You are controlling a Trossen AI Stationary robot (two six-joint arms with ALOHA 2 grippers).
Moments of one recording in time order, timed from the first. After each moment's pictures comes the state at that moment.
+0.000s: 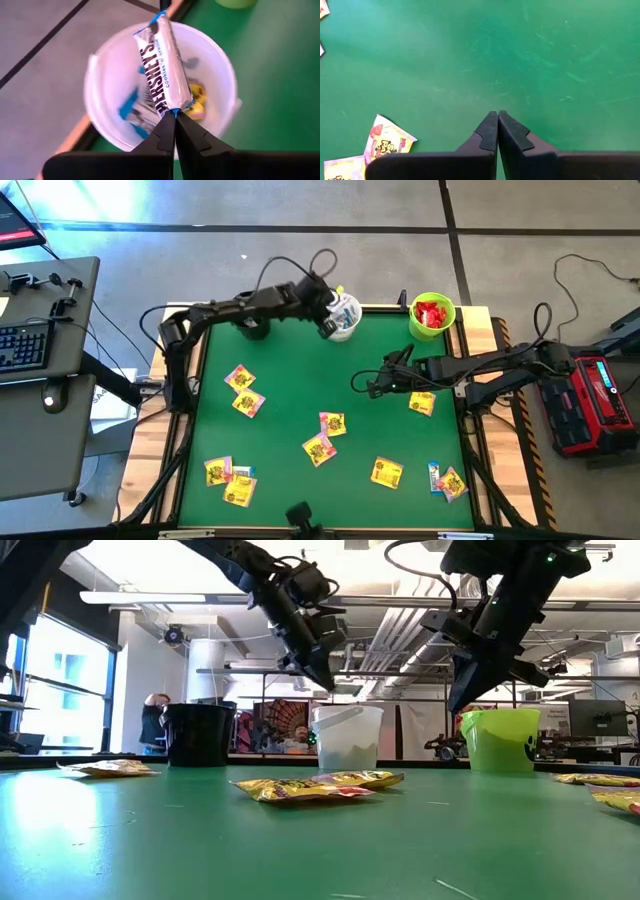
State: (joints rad) left arm 0.47 1.94 1.61 -0.49 -0.12 0.00; right arm 0.01 1.29 0.79 -0.57 0.33 1.12
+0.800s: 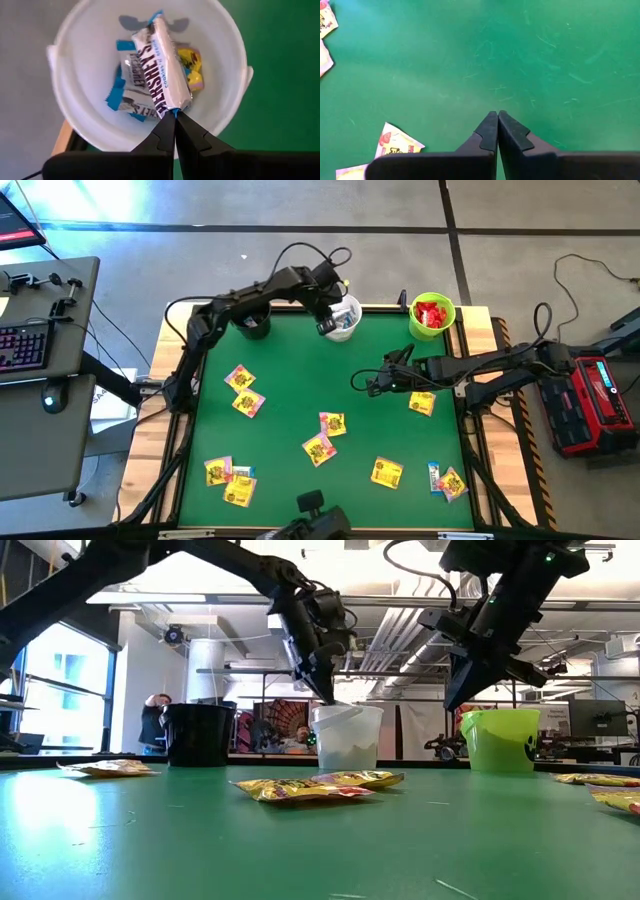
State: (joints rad) left arm 0.55 2.20 2.07 -0.97 0.07 0.23; right arm 0.01 1.29 0.79 -0.55 0.34 1.16
